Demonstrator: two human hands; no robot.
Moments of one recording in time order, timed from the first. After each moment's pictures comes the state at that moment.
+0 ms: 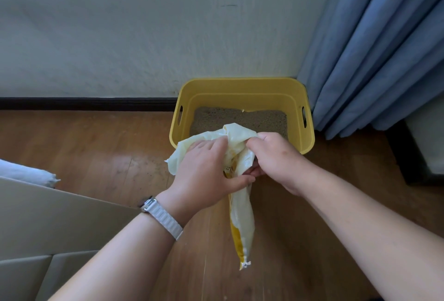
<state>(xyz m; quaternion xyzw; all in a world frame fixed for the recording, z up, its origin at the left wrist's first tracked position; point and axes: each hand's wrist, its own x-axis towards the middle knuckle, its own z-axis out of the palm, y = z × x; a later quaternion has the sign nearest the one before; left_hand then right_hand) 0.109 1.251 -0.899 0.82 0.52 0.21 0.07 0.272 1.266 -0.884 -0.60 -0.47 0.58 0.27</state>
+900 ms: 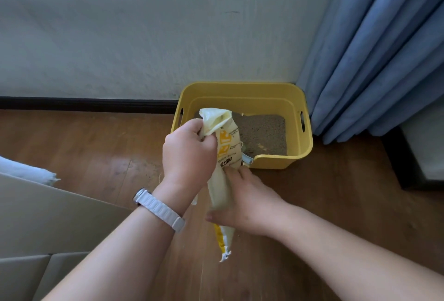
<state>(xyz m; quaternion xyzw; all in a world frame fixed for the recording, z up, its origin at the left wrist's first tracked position) 0.109 1.265 -0.865 0.59 0.70 0.35 0.19 0.240 1.214 -0.899 -0.59 -0.72 0.37 -0.01</state>
